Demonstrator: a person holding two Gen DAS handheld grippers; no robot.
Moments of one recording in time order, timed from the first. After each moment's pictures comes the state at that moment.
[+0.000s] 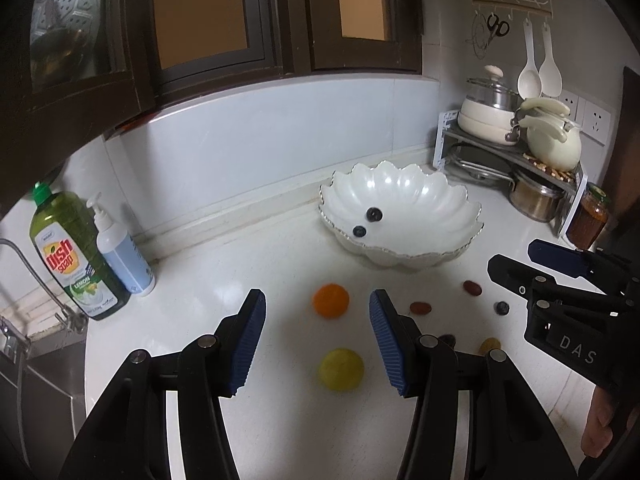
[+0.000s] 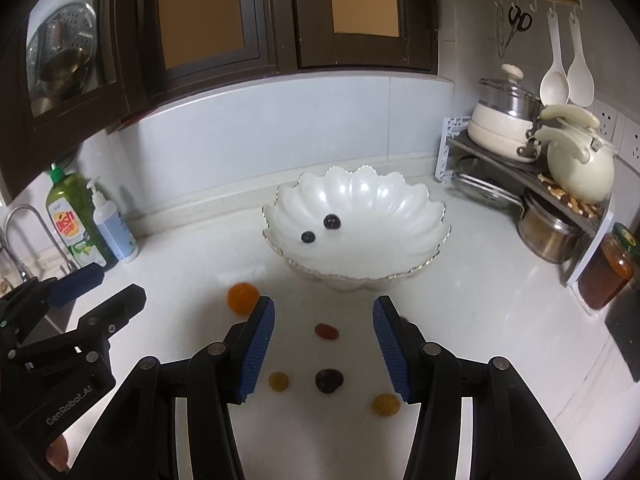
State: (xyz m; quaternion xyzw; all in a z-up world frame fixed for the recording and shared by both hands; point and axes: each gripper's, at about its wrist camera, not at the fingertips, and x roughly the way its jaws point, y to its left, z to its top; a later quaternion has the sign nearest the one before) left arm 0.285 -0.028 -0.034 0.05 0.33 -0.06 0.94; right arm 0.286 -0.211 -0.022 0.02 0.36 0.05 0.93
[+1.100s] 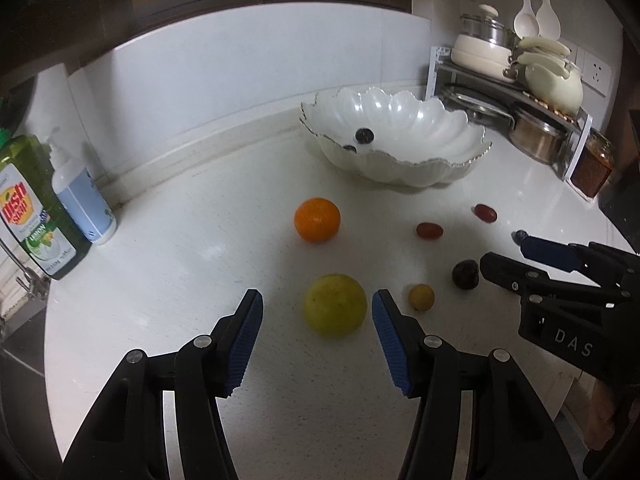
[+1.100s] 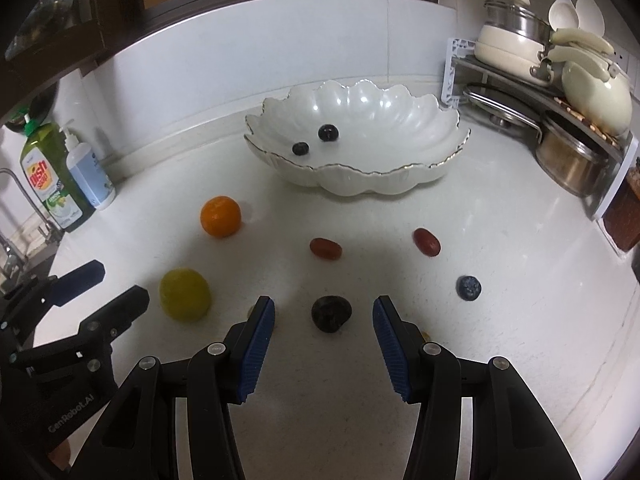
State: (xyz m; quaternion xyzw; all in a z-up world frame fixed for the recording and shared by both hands) left arm 0.295 -0.031 -0.124 0.06 0.40 -0.09 0.91; right arm 0.292 -0.208 -0.111 0.03 0.44 0.04 0.90
